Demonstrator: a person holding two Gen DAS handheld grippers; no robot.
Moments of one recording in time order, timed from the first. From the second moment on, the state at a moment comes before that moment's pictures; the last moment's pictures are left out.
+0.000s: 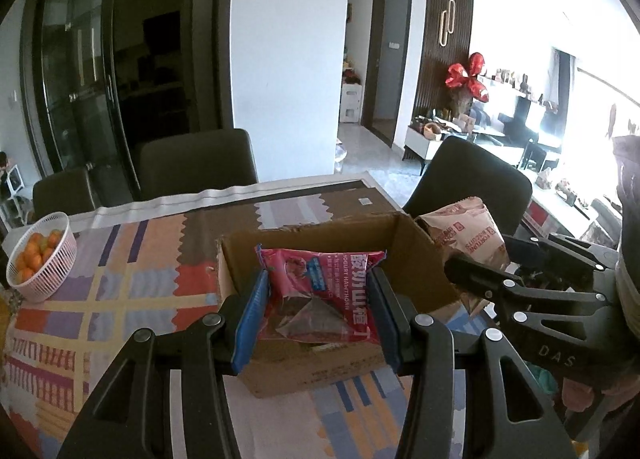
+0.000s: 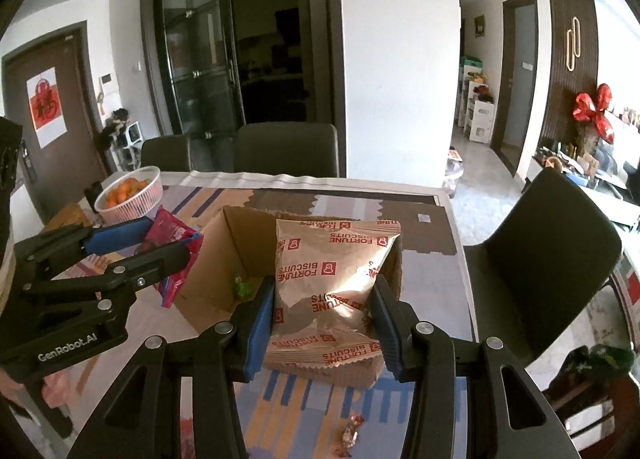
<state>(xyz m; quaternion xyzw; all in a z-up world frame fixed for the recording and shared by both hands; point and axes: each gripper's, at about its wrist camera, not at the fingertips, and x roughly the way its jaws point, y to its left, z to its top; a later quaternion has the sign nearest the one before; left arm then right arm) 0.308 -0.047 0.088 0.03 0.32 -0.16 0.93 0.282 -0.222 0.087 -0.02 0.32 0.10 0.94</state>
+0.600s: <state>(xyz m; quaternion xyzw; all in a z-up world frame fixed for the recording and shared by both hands) 0.365 -0.051 0.047 0.03 0.37 -0.15 0.92 0.348 -0.224 0.048 -0.01 0.37 0.09 0.93</state>
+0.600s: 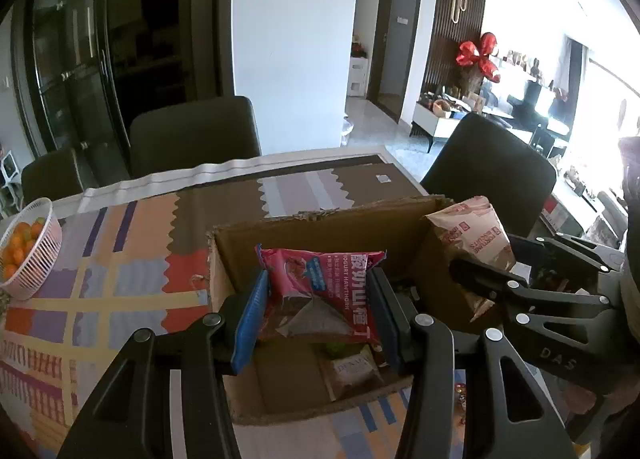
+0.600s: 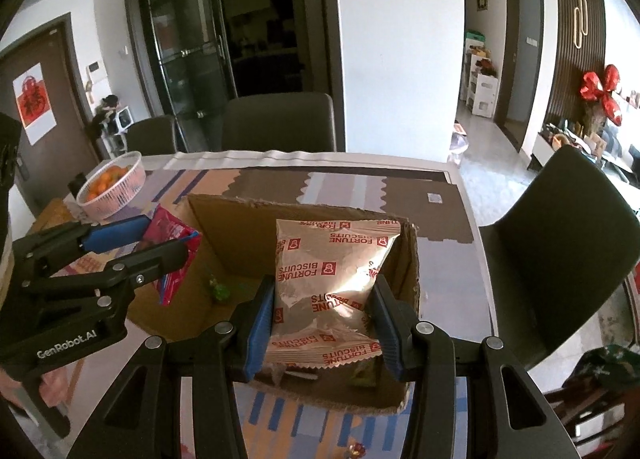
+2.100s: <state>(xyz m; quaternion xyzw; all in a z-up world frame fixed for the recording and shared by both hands) 0.168 -0.051 0.008 0.12 0.37 -0.18 0.90 0.169 -0.220 0.004 -0.02 0.39 0.07 0.92</state>
